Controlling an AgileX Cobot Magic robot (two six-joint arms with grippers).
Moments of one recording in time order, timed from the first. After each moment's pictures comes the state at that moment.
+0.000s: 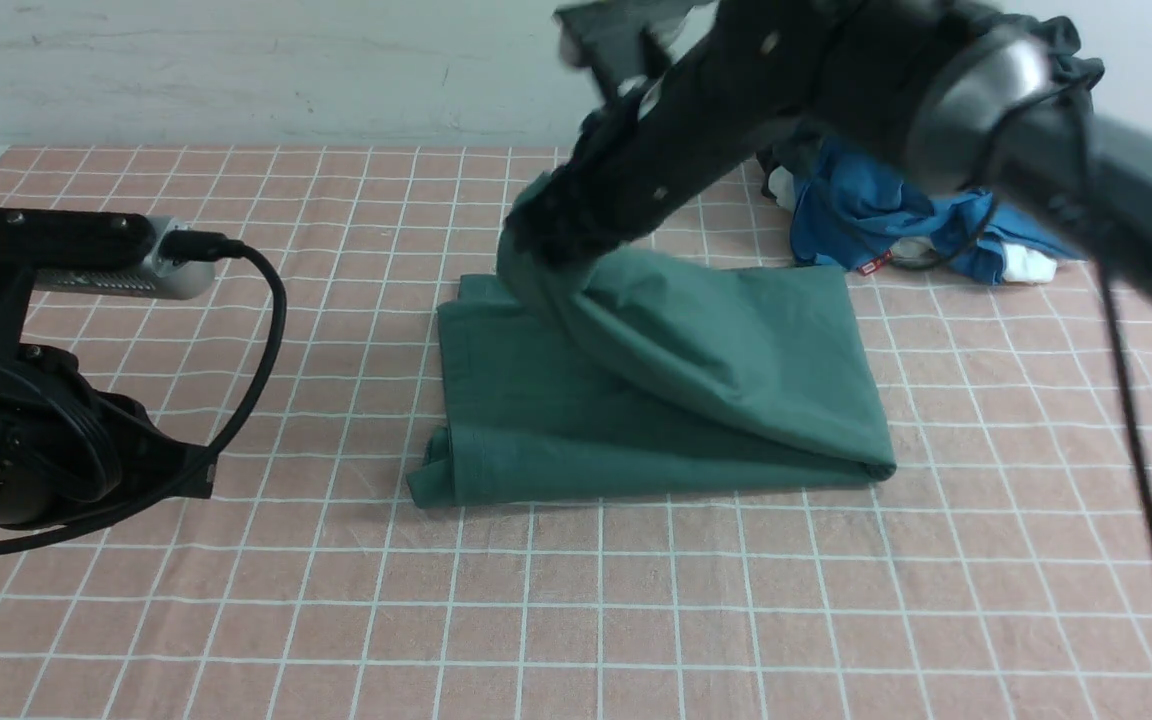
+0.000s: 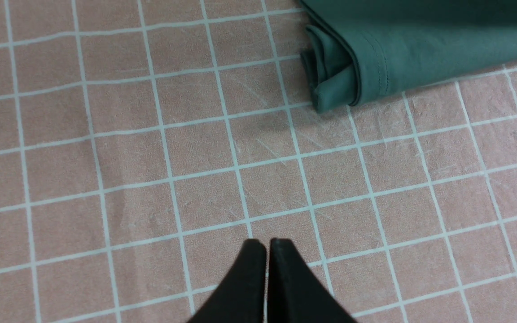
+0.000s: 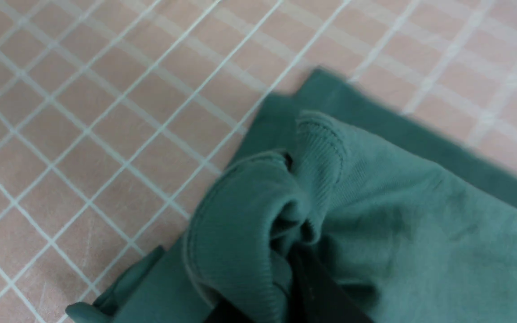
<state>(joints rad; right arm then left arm) 0.56 2.22 -2.07 0.28 0.91 -0.18 -0.07 1.12 -0.83 -0.32 0.75 0.27</state>
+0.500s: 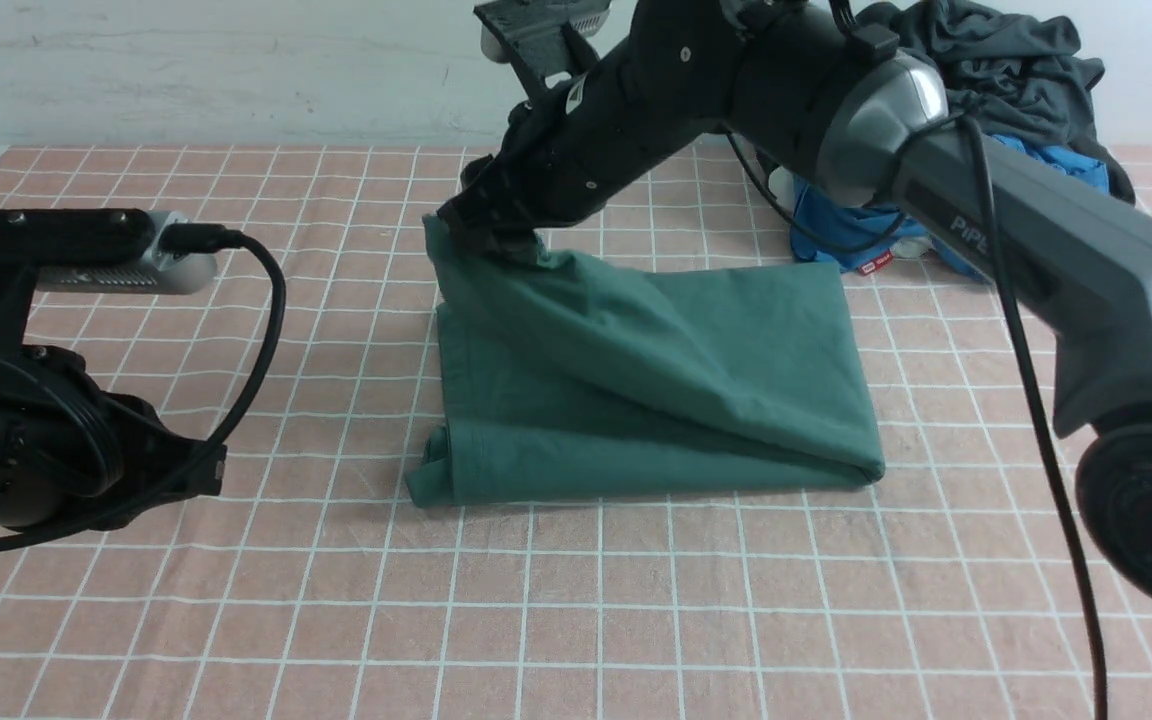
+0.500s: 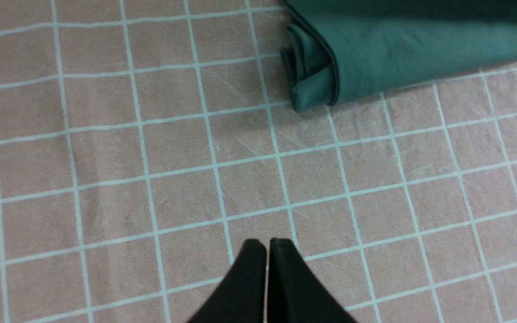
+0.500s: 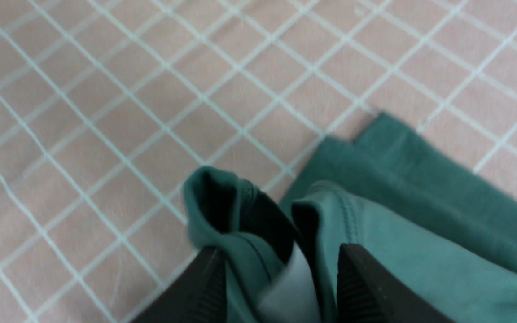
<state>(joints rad) 0.59 2.30 -2.28 0.26 1.01 -0.18 -0.07 1.11 -0.83 -0.39 0.76 0.30</state>
